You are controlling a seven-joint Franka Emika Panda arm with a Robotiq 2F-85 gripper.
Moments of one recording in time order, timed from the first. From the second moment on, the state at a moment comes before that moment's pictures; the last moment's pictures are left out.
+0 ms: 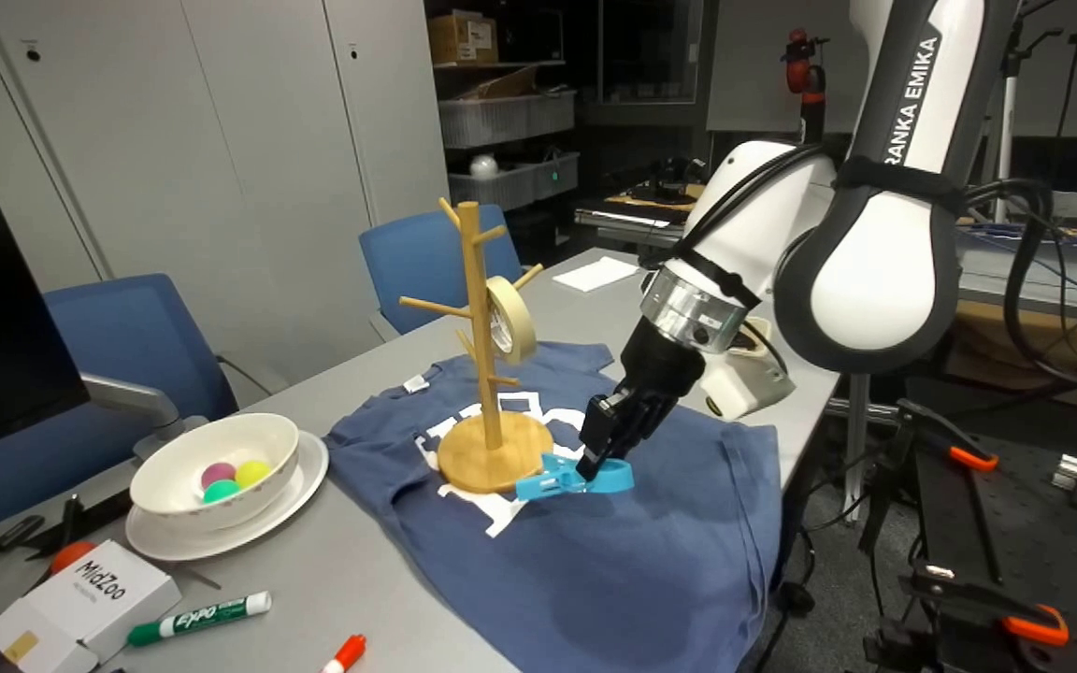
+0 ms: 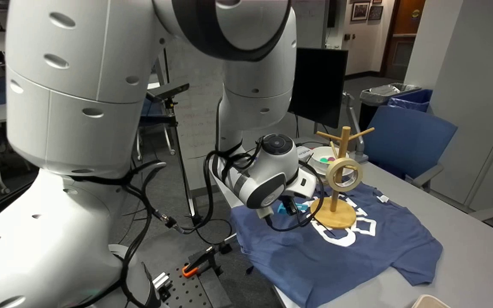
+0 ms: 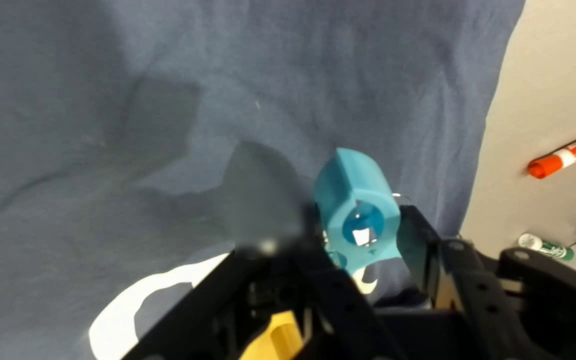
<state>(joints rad) -0.46 0.49 0.56 -2.61 -0.11 3.42 0.38</state>
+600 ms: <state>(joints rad) -0.52 0.56 0.56 -2.55 -0.24 3.41 0.21</state>
